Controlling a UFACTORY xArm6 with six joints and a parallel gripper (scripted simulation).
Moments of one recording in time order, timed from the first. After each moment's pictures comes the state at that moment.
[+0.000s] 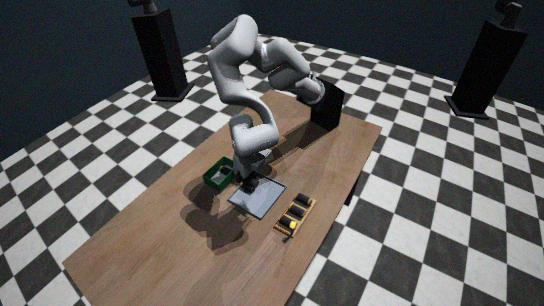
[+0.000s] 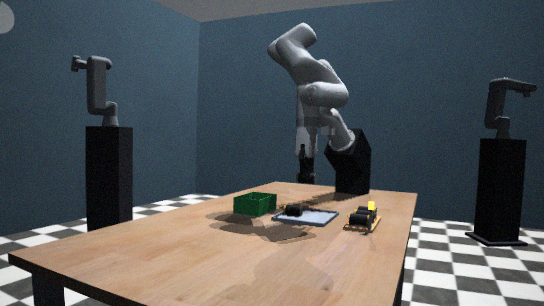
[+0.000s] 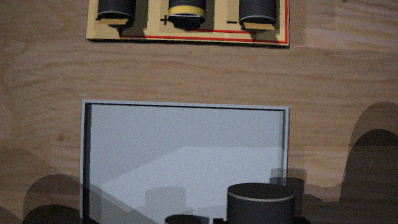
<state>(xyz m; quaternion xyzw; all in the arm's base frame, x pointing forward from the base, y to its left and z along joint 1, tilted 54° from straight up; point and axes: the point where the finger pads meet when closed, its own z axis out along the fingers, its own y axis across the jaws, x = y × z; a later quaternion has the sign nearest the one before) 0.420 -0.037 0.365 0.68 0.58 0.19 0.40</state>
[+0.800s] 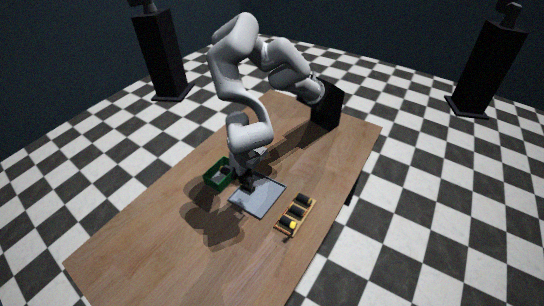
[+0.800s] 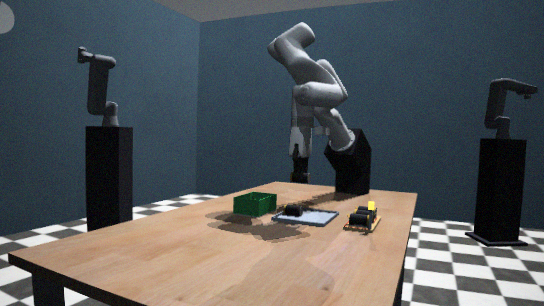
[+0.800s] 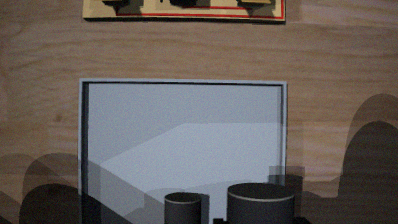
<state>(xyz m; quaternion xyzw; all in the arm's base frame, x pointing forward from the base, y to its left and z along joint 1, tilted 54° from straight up) 0.413 -0.057 0.368 0.69 0.57 0.19 0.41</state>
